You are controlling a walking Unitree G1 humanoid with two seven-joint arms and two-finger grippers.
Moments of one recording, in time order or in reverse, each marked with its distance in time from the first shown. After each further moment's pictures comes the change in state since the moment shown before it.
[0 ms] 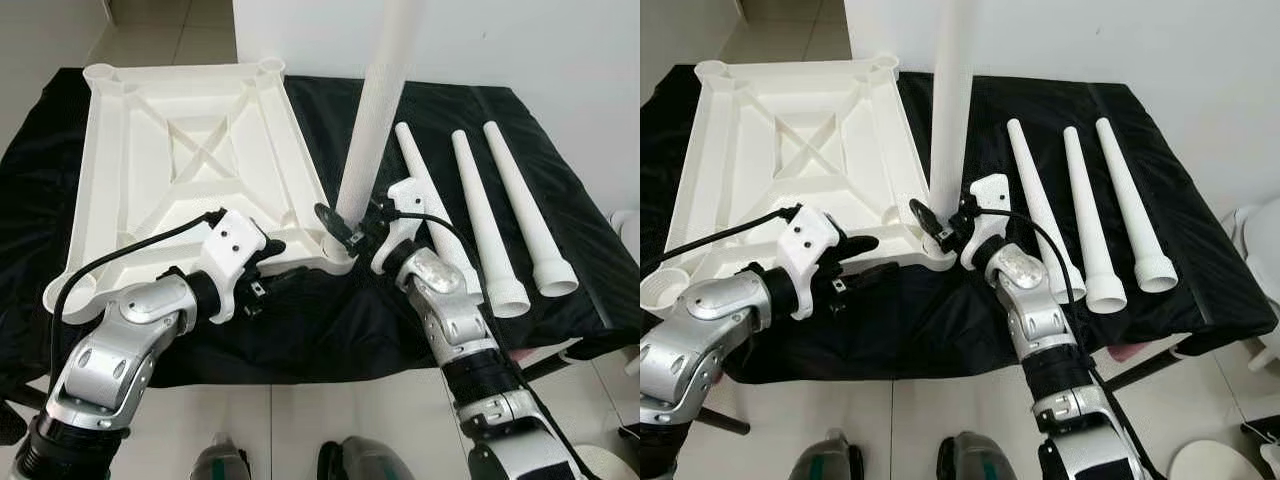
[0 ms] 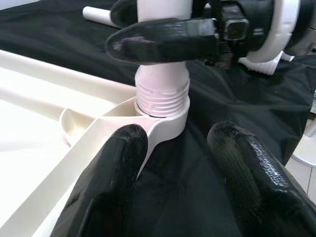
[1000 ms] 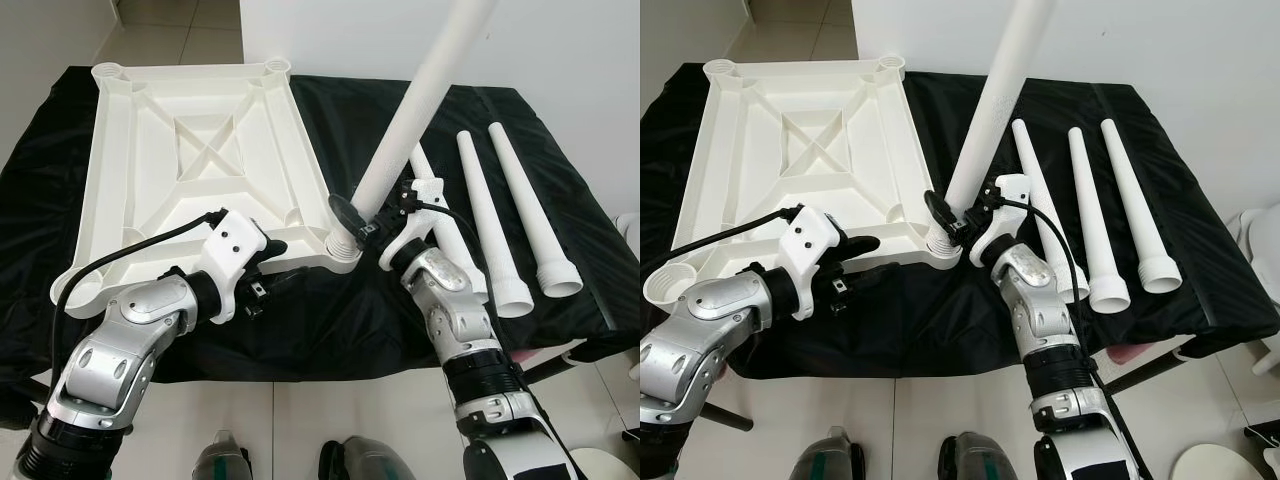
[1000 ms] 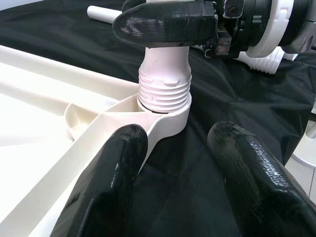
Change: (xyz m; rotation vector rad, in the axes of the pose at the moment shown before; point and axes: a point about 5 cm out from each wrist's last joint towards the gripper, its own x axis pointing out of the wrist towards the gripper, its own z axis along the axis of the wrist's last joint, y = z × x) left arm 0.001 0.000 0.000 -0.001 -0.005 0.002; right arm -0.006 -0.013 -0.002 0.168 -0.033 -0.099
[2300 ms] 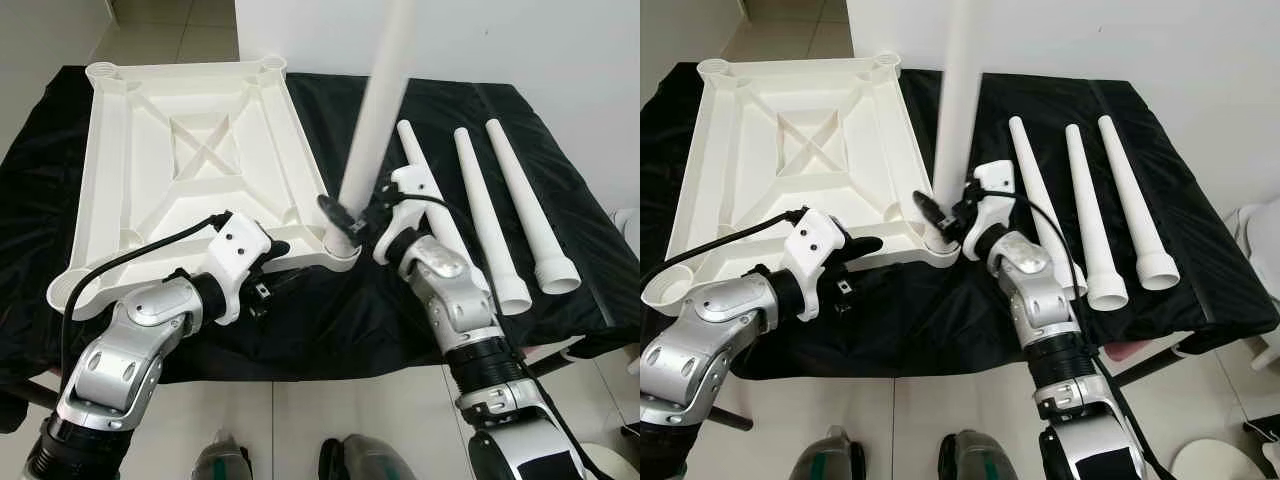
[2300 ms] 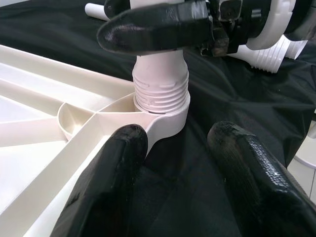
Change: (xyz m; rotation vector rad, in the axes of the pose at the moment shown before) left arm 0.003 -0.002 -0.002 -0.001 -0.002 0.013; right arm 0.010 0.015 0.012 -0.180 0.040 0.135
